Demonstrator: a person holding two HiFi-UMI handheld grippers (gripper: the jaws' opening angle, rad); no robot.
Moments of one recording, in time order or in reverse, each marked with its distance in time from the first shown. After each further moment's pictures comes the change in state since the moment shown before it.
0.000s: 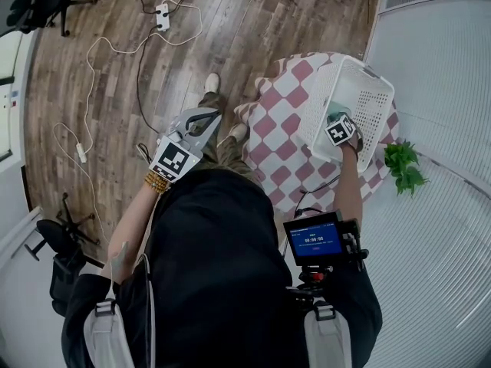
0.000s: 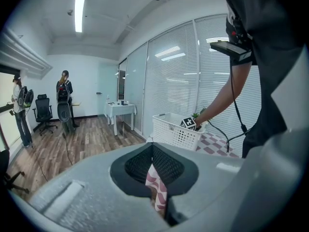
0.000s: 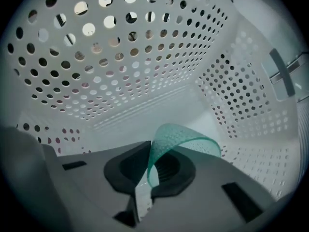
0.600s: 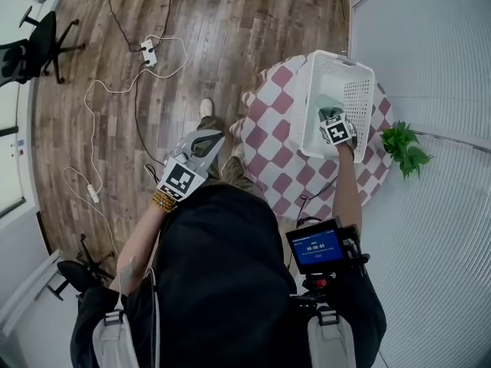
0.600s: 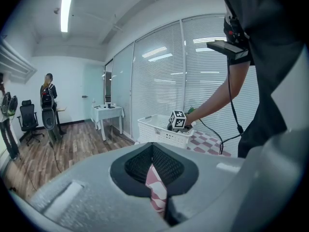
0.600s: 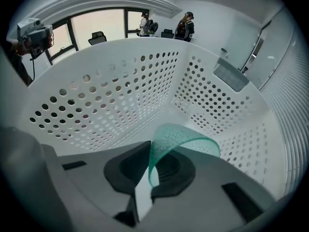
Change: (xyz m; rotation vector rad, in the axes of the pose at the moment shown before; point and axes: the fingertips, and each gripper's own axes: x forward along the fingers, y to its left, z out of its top) left arm 0.033 -0.058 0.021 0.094 -0.009 -0.122; right arm -0.043 -0.022 0.011 0.263 -0.301 -0.039
